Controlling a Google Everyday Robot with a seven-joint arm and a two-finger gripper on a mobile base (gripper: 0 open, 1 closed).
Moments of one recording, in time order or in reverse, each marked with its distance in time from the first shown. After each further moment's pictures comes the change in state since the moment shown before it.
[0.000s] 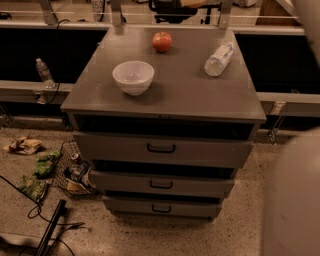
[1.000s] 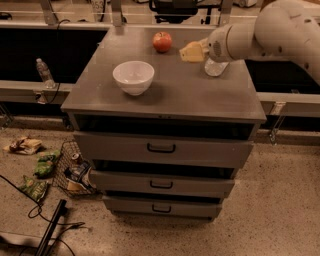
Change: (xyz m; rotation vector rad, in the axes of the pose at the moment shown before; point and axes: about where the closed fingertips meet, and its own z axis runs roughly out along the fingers) arm 0.127 0.062 -0.014 -0.061 0.035 0.099
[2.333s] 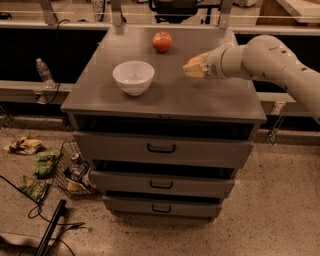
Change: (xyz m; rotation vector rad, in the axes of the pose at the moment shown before) arm 0.052 -0.037 0.052 0.061 -0.013 -0.155
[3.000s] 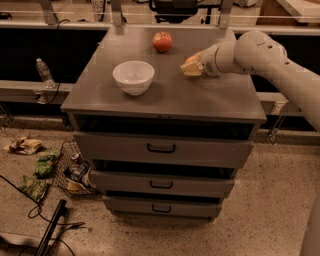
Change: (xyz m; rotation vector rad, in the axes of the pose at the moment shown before) arm 0.005 -0.016 0.032 -0.004 0.042 -0.078
